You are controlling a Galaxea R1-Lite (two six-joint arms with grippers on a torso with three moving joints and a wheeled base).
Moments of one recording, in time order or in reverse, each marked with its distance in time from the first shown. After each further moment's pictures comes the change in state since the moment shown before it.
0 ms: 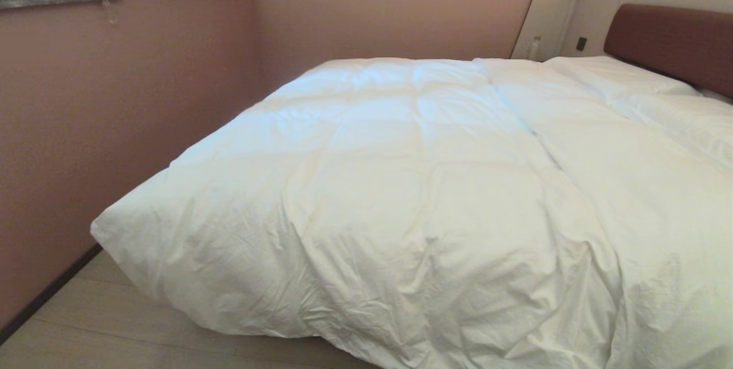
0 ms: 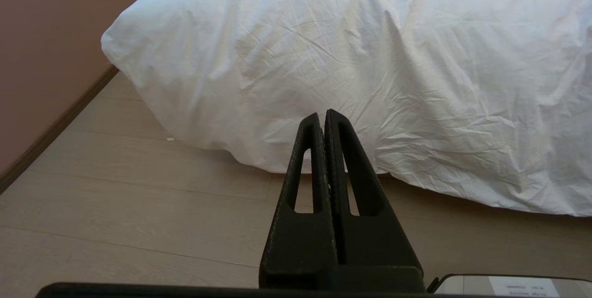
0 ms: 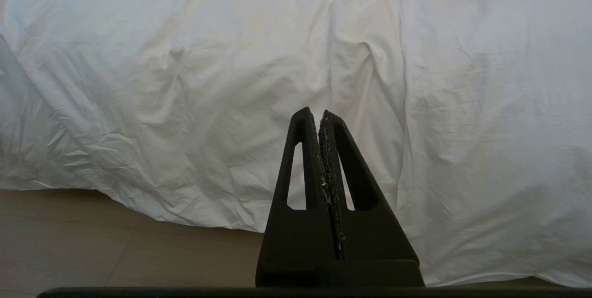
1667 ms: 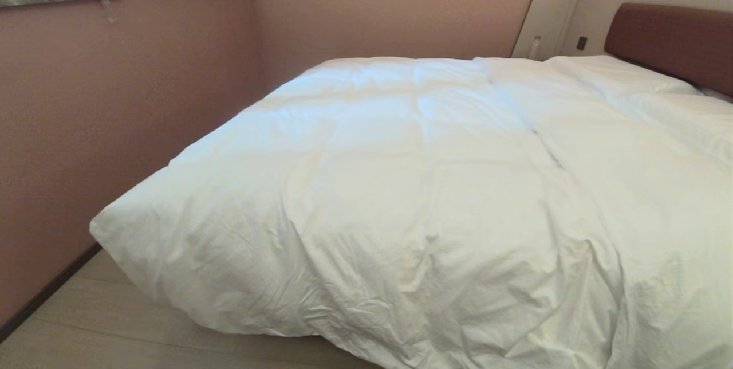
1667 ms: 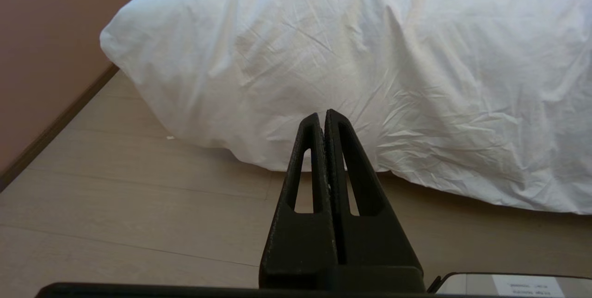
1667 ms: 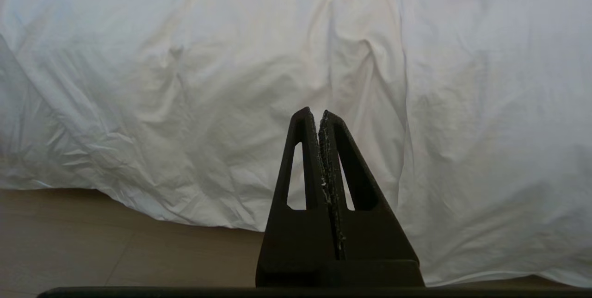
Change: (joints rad) left arm -0.001 0.000 0.000 0.000 0.001 0.002; right arm 0.000 0.000 0.000 0.000 -0.001 0.003
